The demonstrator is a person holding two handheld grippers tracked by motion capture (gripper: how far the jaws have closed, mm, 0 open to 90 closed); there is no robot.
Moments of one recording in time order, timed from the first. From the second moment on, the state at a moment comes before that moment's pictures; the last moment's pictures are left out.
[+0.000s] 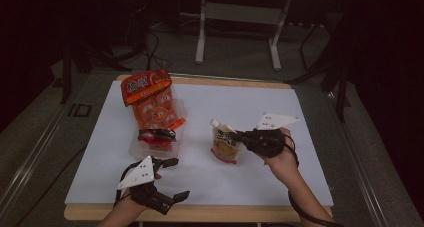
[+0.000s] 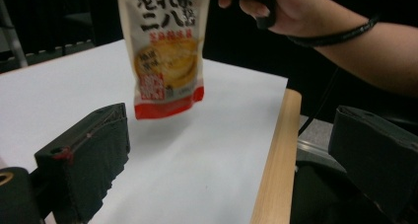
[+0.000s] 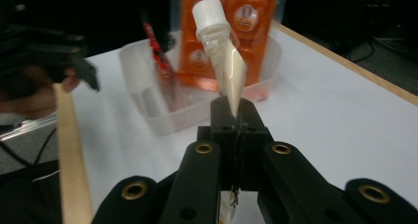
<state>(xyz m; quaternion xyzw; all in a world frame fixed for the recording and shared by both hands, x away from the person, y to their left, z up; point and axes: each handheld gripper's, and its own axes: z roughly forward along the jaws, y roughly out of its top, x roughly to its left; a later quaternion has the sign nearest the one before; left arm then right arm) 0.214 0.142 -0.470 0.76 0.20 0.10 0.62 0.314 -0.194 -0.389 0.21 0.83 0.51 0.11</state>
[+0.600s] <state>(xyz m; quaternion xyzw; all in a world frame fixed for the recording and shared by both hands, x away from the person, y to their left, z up) 0.233 0.124 -0.445 0.77 0.16 0.09 0.61 0.270 -0.178 -0.372 0.13 0.84 0.53 0.07</state>
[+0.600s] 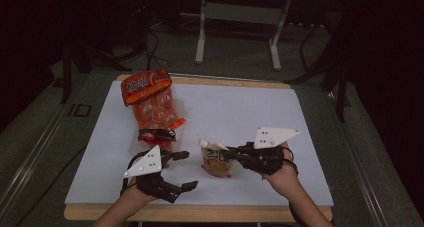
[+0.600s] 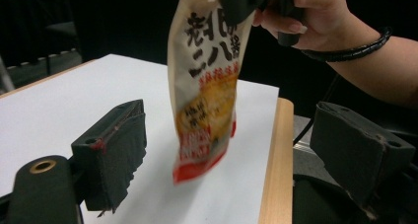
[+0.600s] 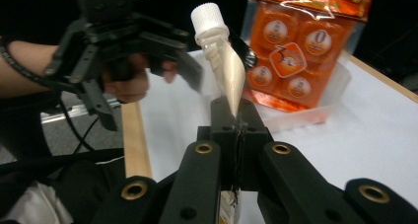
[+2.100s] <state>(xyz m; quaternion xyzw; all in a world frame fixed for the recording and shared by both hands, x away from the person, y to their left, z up) 0.254 0.117 -0.419 0.79 0.06 0.06 0.61 0.263 -0.164 -0.369 0.10 0.83 0.55 0.03</state>
